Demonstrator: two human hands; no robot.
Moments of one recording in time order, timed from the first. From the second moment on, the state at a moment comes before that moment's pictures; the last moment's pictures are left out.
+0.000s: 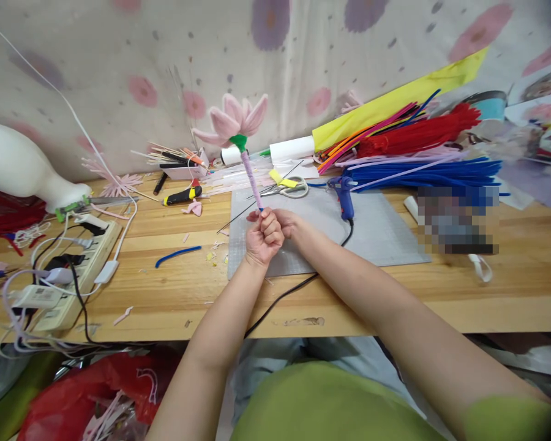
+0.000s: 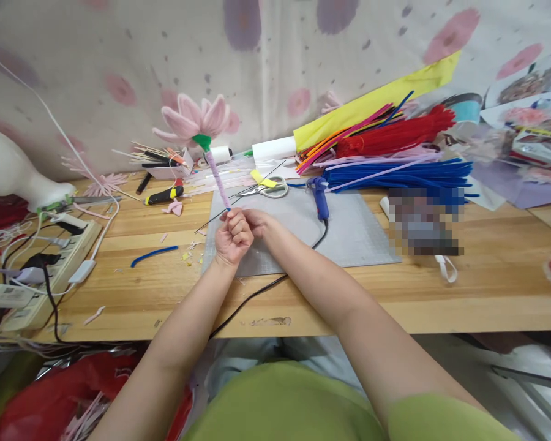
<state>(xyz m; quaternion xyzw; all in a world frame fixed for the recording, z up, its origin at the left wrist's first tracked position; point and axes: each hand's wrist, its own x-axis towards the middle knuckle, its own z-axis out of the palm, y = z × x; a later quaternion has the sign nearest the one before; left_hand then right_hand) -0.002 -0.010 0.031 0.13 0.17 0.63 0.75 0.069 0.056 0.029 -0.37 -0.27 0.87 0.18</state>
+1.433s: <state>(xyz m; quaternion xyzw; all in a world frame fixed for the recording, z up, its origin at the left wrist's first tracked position) -0.007 0.034 -0.005 0.19 0.46 0.68 0.54 0.038 0.052 0.075 -0.43 -0.87 0.13 0.21</state>
